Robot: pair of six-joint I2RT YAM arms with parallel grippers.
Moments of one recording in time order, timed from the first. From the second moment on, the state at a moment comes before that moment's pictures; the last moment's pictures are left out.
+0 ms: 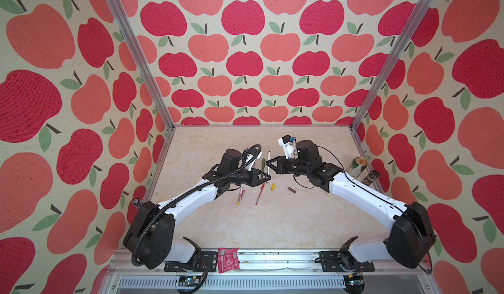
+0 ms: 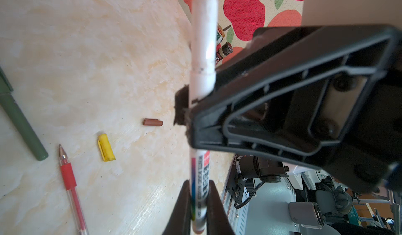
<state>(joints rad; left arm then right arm) -0.57 1.40 0.87 0.01 0.74 -0.48 0.72 1.40 1.06 -0.15 -0.39 0.60</state>
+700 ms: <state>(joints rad) -0.44 1.25 0.83 -0.21 0.67 -0.39 0.70 1.46 1.10 -0.71 -0.09 0.35</state>
